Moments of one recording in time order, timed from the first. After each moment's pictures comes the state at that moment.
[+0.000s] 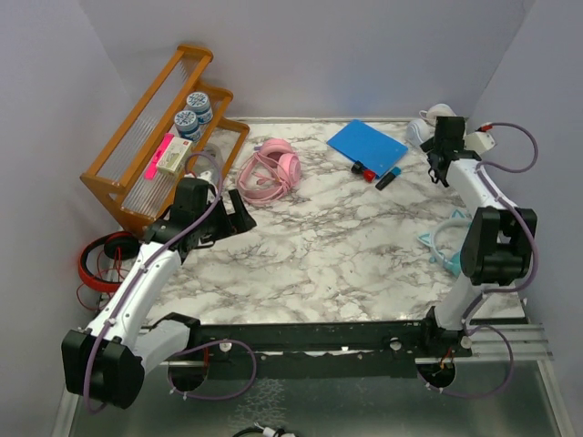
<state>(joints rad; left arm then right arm) -0.27 1.03 0.85 -0.58 0.20 -0.53 -0.02 1.70 1.32 -0.35 0.50 0.89</state>
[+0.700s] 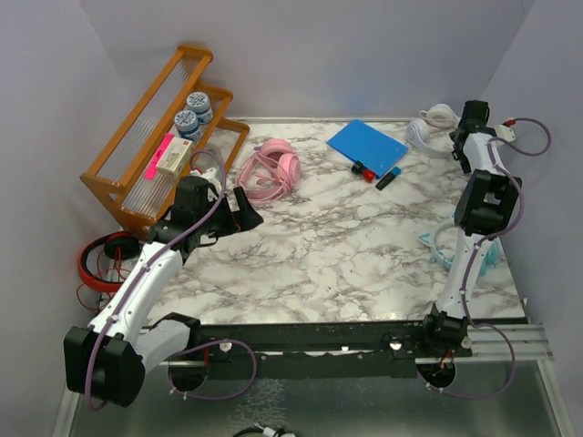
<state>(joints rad) -0.27 1.03 0.81 -0.44 0.32 -0.51 -0.24 2.35 2.05 -0.58 0.51 0.98</state>
